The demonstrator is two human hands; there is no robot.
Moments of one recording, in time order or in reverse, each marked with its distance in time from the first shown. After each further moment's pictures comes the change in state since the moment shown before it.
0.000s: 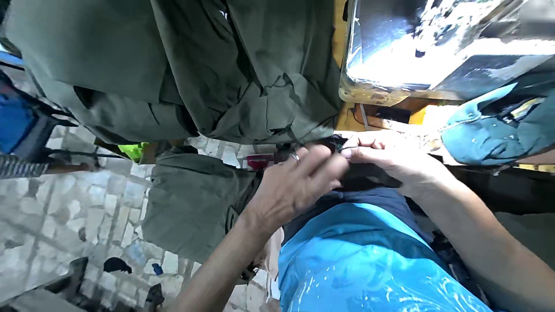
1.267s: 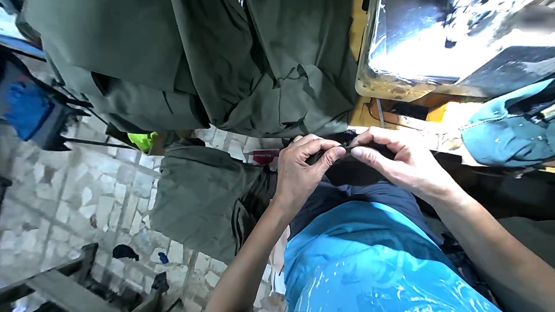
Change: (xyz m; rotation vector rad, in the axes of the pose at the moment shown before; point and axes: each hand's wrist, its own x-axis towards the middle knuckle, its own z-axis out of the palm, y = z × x) left_hand -0.005 -0.002 0.028 -0.652 0.188 -0.654; right_hand 0.005 0.020 -0.001 -0.675 0.137 -0.514
